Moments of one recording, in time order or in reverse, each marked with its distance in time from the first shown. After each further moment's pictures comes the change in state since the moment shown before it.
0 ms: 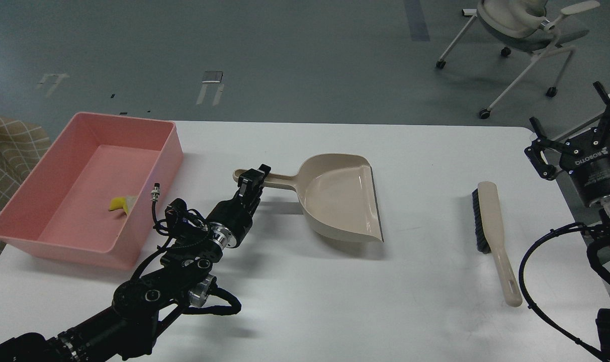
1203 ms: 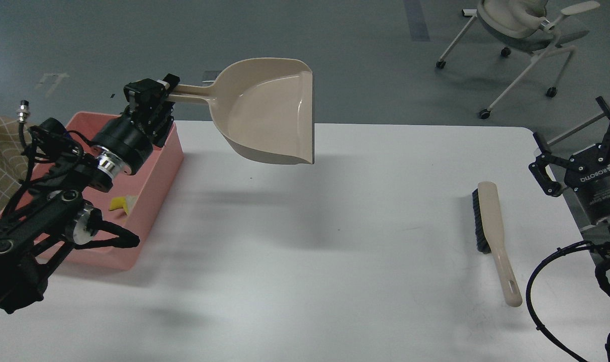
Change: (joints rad) left arm -0.042 0.411 -0.204 -0.308 -0.182 -0.192 0.052; right arm -0.119 -0.012 -0.004 0.109 -0.002 0.000 -0.001
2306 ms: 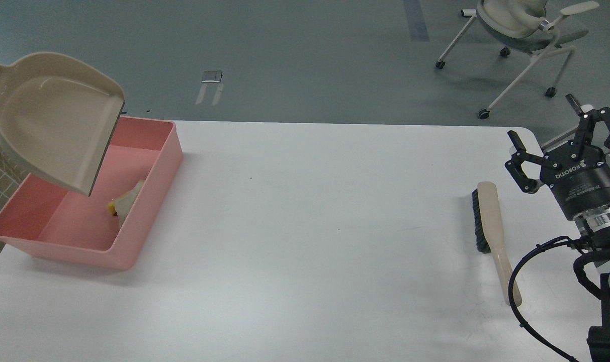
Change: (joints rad) left arm 0.099 0.878 -0.129 0.114 0.244 -0.300 -0.185; right arm 0.019 0.028 -0.056 -0.006 0.003 0.000 0.002
